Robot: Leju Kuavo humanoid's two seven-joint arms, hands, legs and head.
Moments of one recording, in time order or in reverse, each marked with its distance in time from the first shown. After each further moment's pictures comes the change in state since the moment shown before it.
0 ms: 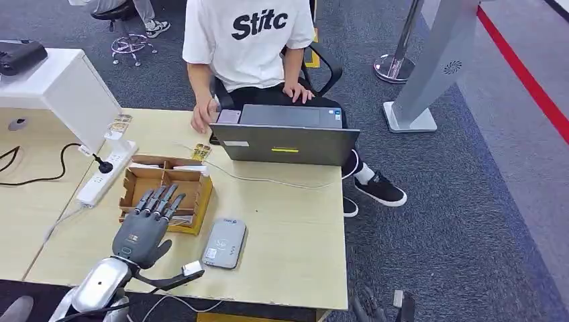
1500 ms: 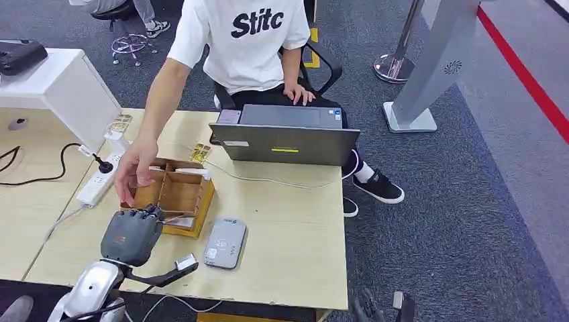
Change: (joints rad) left arm 0.030 -0.050 0.082 -0.023 0.003 0.058 0.022; right arm 0.004 0.000 0.000 0.006 -0.003 -0.003 -0.001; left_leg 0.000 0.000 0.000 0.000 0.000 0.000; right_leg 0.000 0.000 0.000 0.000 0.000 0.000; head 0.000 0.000
